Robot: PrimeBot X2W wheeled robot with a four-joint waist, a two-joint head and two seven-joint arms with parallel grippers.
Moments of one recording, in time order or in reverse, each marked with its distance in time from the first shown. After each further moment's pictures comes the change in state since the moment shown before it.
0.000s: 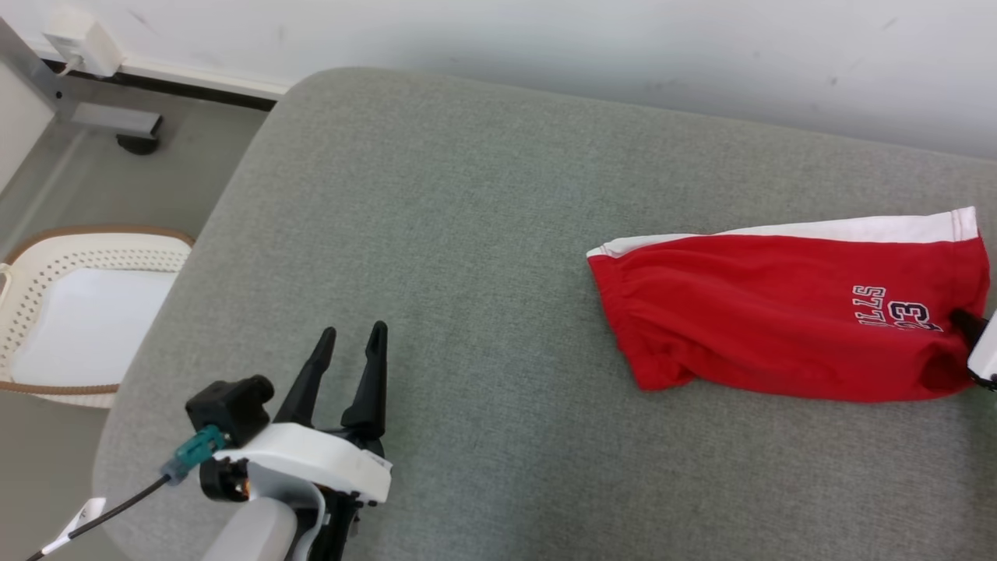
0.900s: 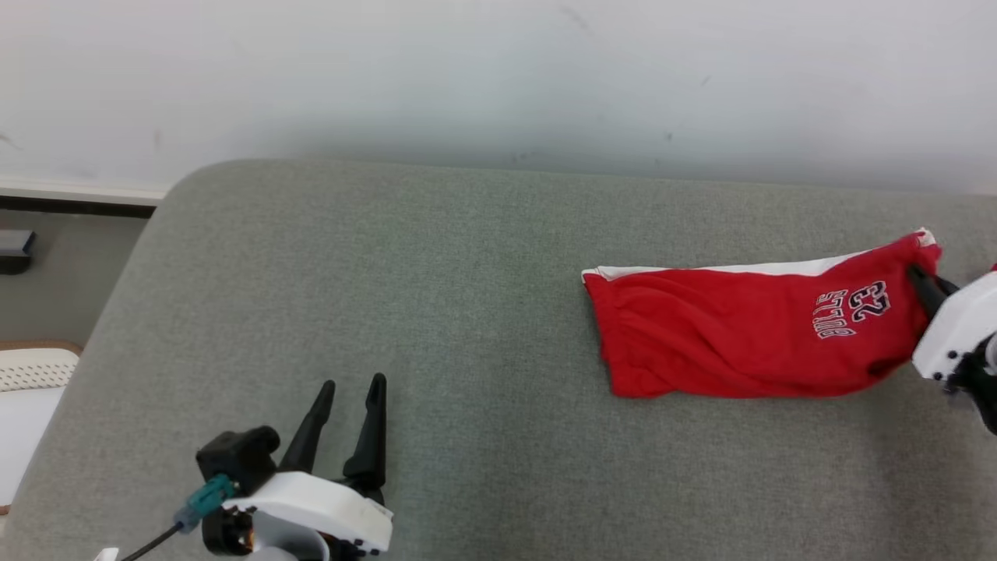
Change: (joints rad) left arm 0.095 -0.043 0.055 0.030 0.073 -0.020 0.000; right arm 0.023 0.025 0.026 -0.111 -0.121 0.000 -0.303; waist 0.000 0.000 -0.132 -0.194
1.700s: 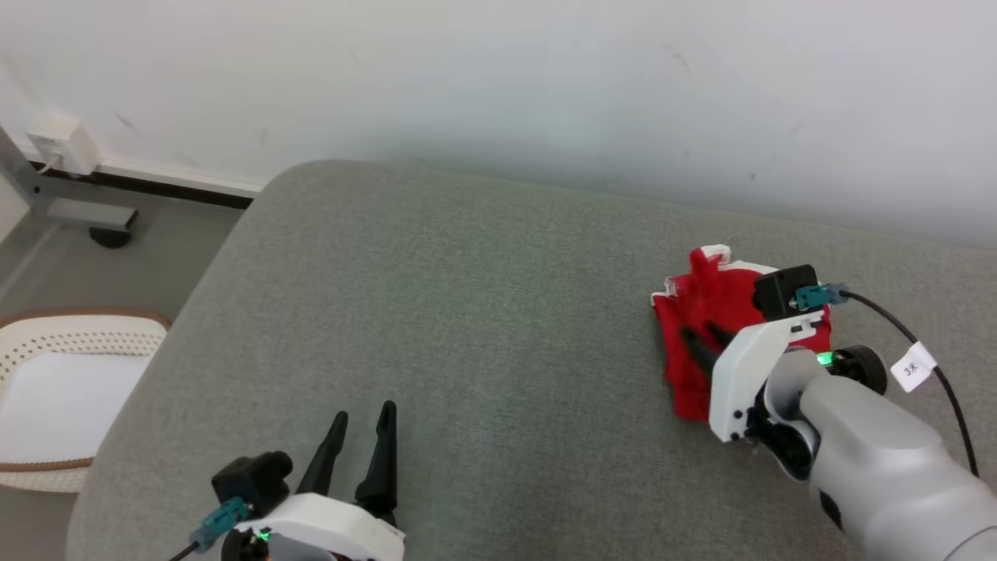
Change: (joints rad) left arm 0.031 -0.066 0.031 0.069 0.001 -0.031 0.000; right arm 0.005 0.334 0.135 0.075 -0.162 0.000 0.035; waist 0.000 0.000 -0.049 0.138
